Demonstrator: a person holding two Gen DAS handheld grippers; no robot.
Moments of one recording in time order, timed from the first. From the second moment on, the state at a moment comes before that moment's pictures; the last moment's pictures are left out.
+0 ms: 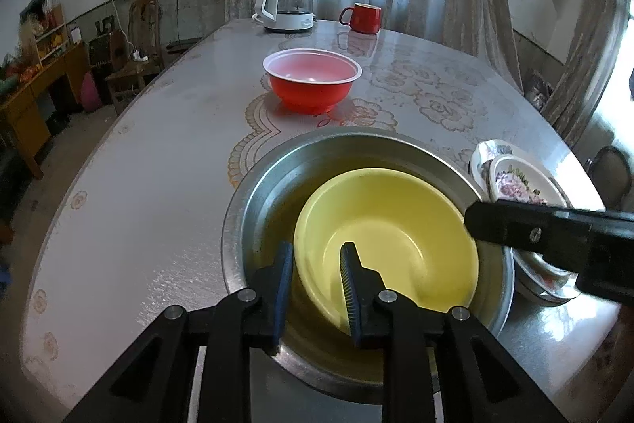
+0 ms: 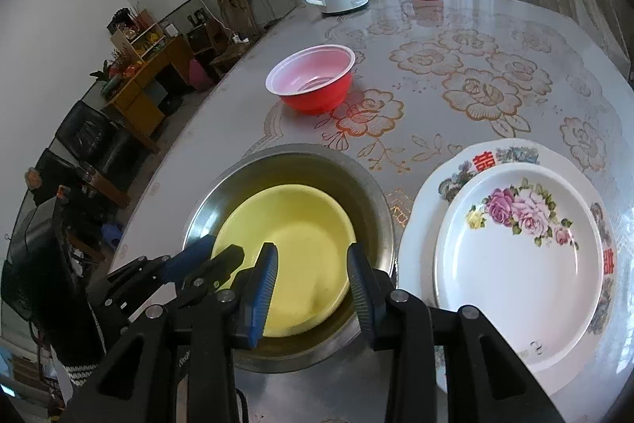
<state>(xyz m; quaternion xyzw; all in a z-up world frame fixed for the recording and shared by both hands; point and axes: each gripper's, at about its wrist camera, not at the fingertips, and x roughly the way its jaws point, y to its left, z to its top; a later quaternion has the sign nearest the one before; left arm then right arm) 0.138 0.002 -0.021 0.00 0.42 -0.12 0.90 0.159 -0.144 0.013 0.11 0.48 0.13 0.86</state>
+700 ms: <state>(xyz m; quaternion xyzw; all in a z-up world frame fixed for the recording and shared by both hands) 0.128 -0.001 -0.002 -0.02 0.40 -0.13 0.91 0.156 -0.149 0.001 0.14 0.48 0.15 0.85</state>
